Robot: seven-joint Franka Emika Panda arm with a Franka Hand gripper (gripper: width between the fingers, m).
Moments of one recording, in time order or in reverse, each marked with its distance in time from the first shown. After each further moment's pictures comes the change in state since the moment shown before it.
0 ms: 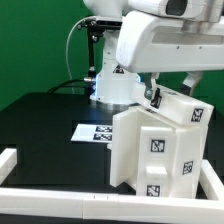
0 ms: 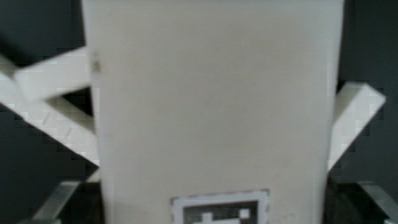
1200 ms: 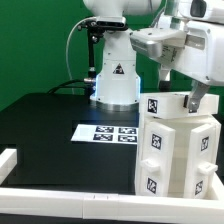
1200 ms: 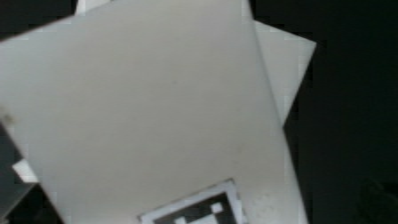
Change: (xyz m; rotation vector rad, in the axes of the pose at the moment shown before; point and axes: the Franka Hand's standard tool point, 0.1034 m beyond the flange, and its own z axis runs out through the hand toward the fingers) arm -0.014 -0.019 0.010 -0.151 0.084 -1.405
